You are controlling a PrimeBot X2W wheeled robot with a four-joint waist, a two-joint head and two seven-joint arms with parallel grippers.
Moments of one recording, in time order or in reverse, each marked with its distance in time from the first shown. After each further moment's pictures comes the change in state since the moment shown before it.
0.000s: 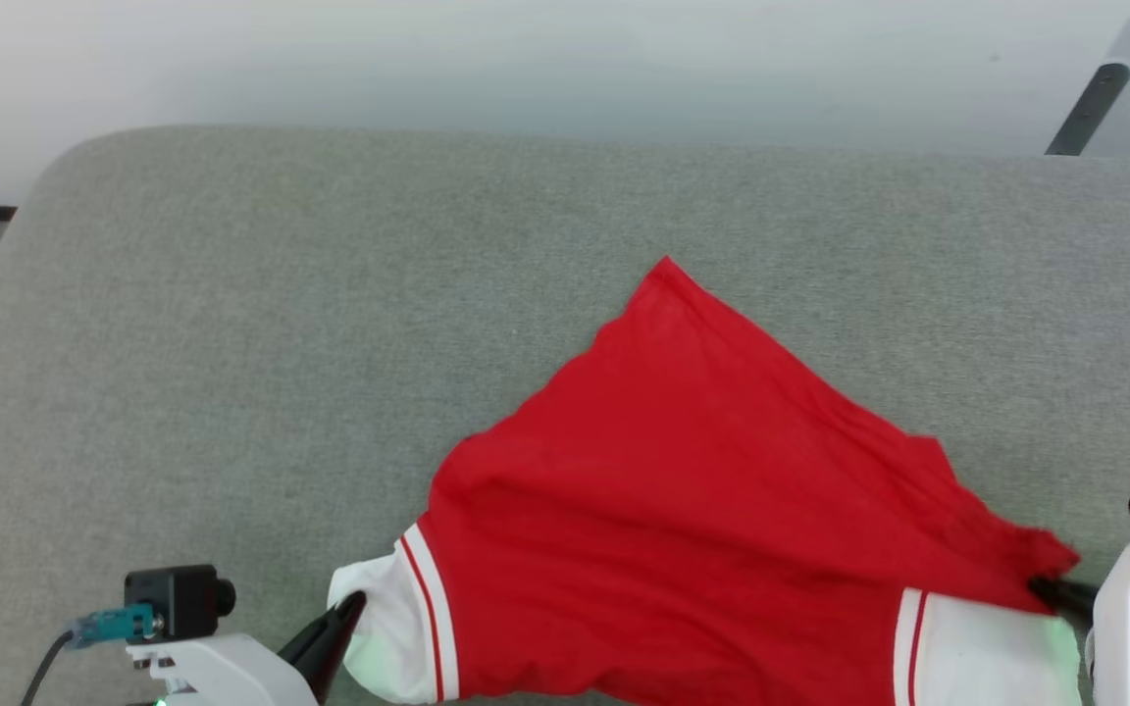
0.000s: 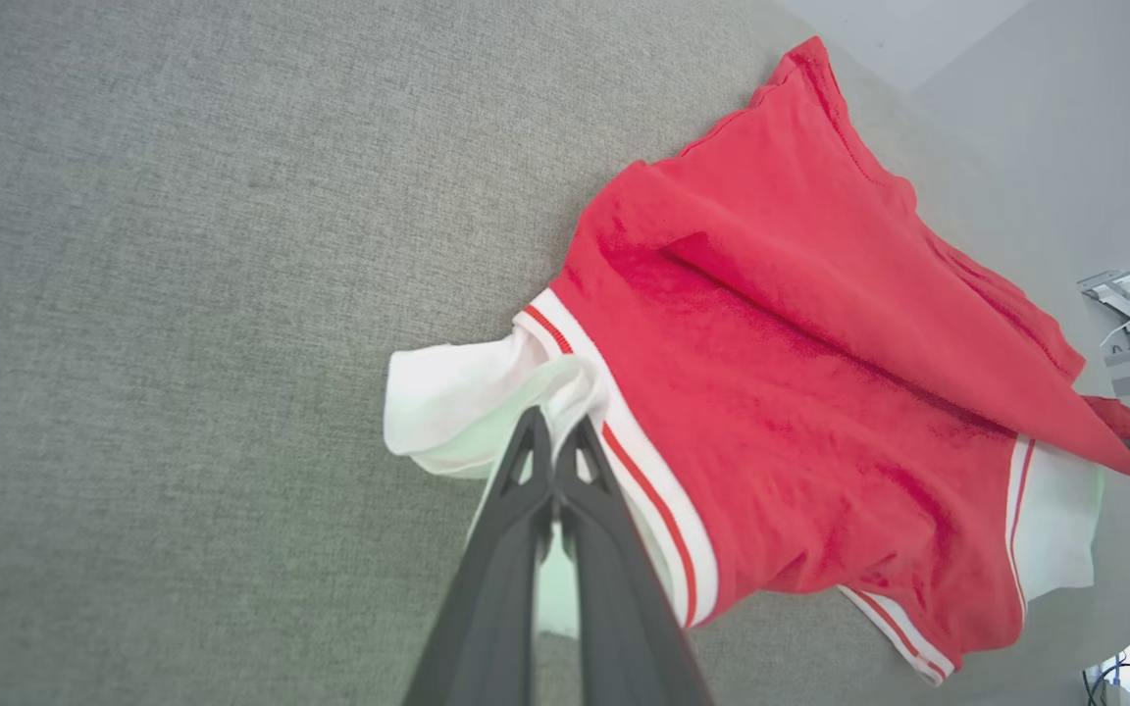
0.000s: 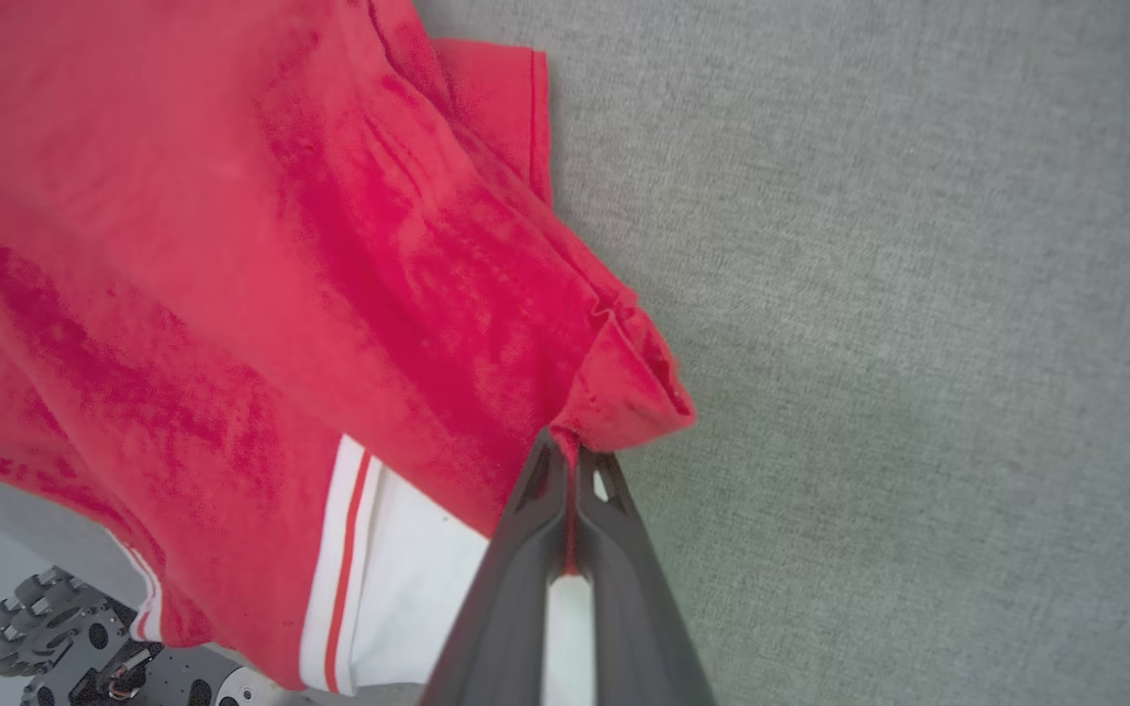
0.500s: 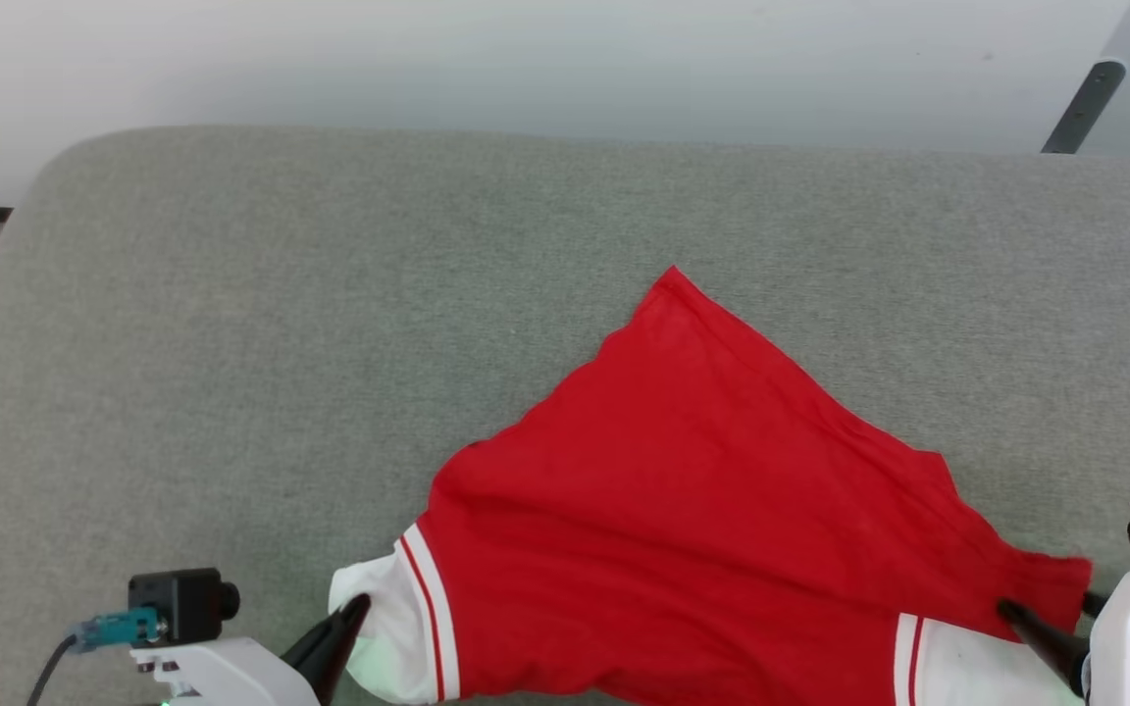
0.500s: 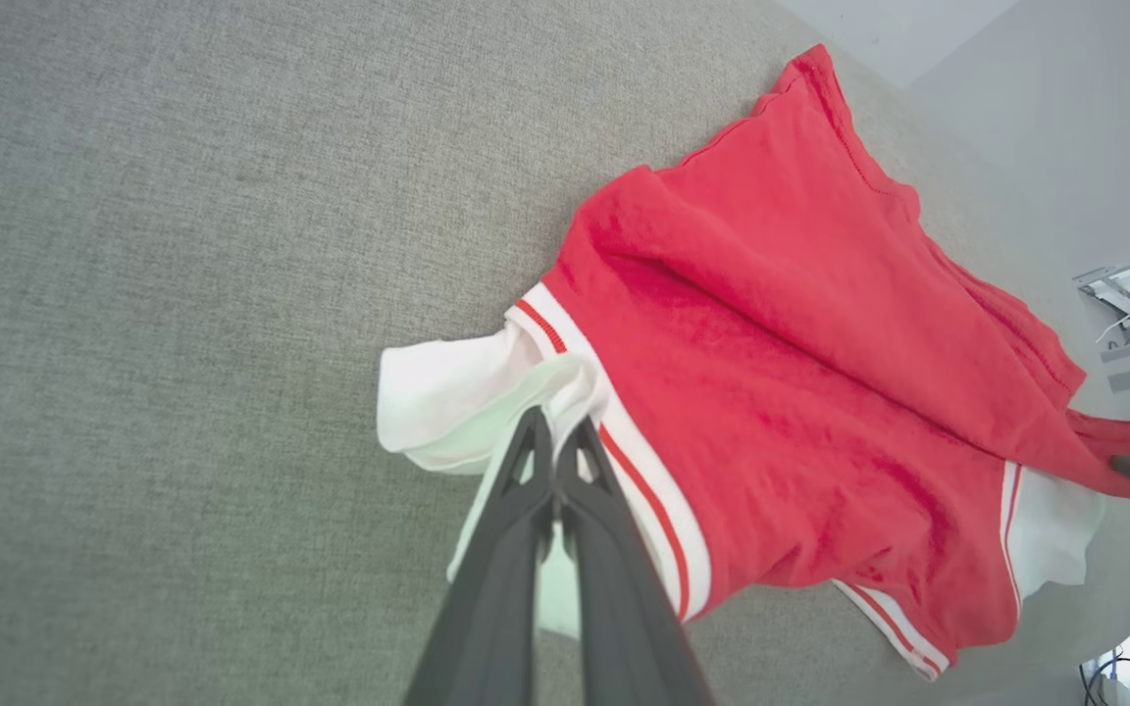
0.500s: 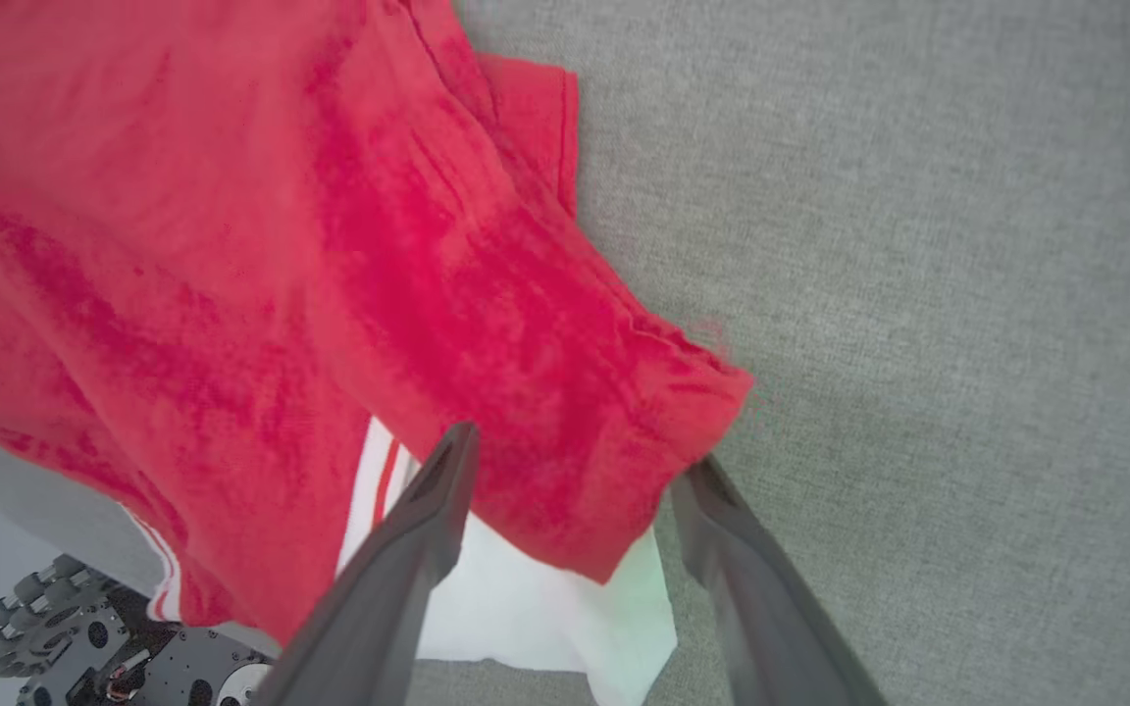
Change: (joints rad) left arm 0.008 0.003 0.000 -0.011 0.001 0.002 -0.004; right arm 0.095 0.062 -0.050 -0.094 -0.057 0.000 0.009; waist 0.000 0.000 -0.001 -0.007
